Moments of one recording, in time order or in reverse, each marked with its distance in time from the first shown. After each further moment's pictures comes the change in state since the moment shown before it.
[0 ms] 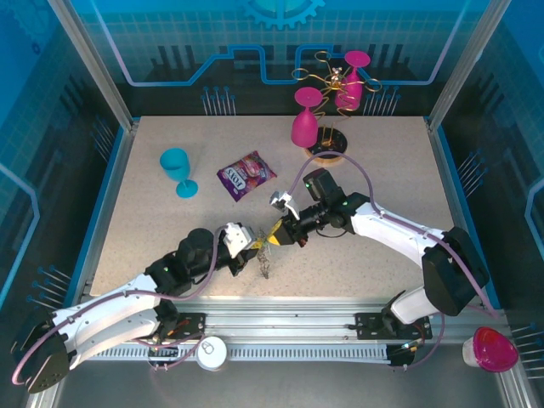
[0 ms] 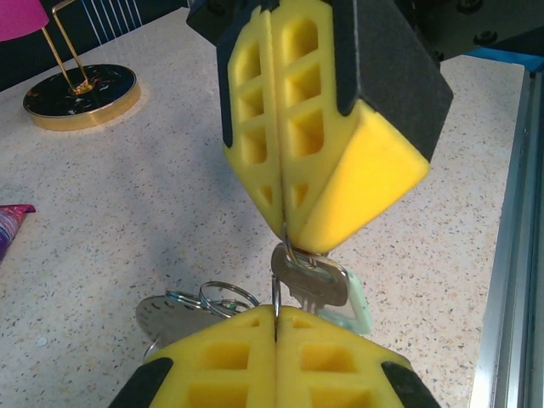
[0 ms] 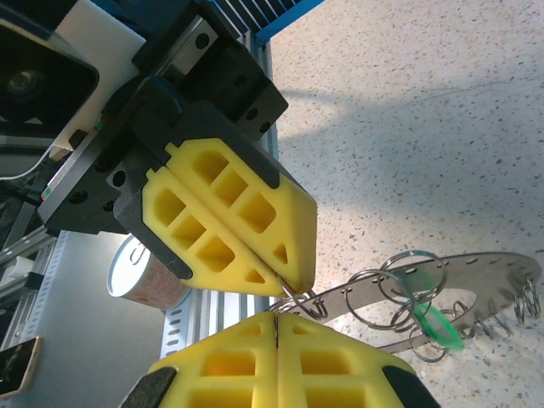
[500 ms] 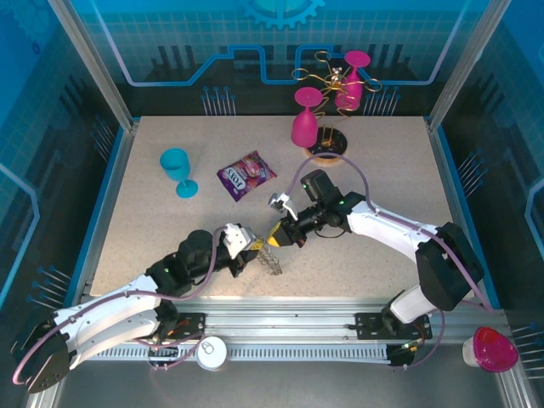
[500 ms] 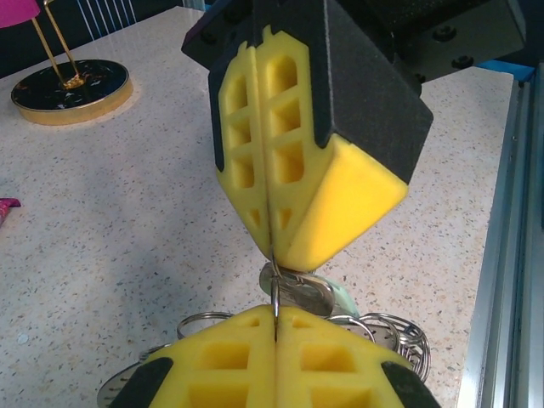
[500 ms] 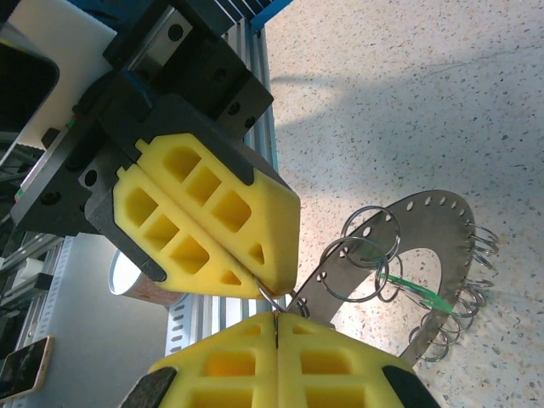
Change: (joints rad) left arm 0.000 0.000 -0.027 0.032 0.016 -0.026; right arm 0.002 0.040 0.009 -0.012 0.005 0.019
